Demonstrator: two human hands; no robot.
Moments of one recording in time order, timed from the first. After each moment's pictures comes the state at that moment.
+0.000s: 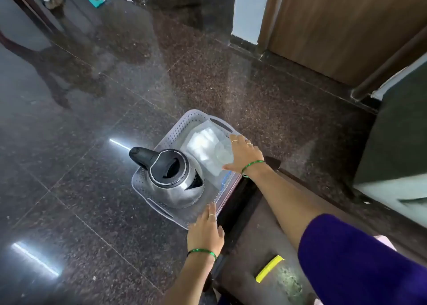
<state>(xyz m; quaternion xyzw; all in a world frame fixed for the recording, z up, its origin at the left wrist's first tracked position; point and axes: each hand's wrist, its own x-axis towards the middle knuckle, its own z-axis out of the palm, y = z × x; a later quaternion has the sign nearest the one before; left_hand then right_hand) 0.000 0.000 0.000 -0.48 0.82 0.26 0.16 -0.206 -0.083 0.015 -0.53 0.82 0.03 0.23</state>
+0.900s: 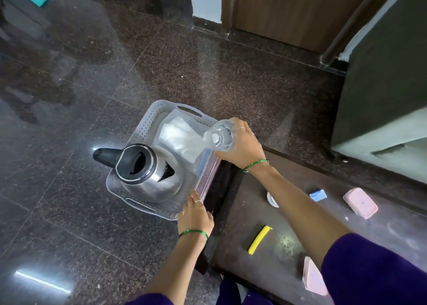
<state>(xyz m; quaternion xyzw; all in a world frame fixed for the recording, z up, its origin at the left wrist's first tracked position) -0.019 0.009 -0.010 -0.48 0.81 0.25 0.24 -0.223 -0.003 0.029 -0.37 0.85 -0.29 0.22</state>
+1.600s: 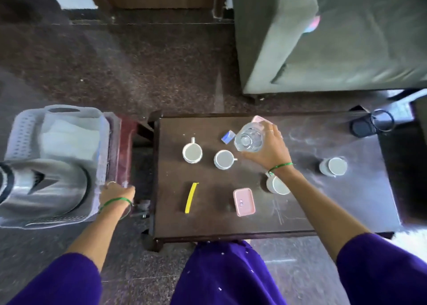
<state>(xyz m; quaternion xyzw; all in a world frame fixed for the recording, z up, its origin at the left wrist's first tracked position) -0.070 0.045 -0.017 -0.58 0.74 0.22 0.24 -0.275 0.365 0.013 -0.08 0.94 -0.30 0.16</state>
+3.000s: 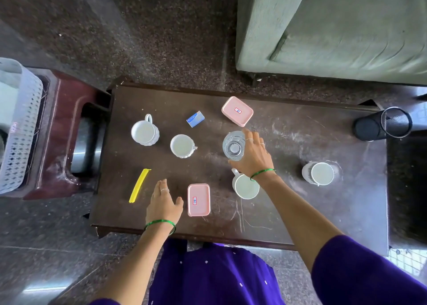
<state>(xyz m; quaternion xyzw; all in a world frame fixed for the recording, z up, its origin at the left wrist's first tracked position) -0.114 0.312 -0.106 -0.45 0.81 0.27 0.26 -0.314 0.464 -0.115 -0.17 0.94 -0.17 0.25</state>
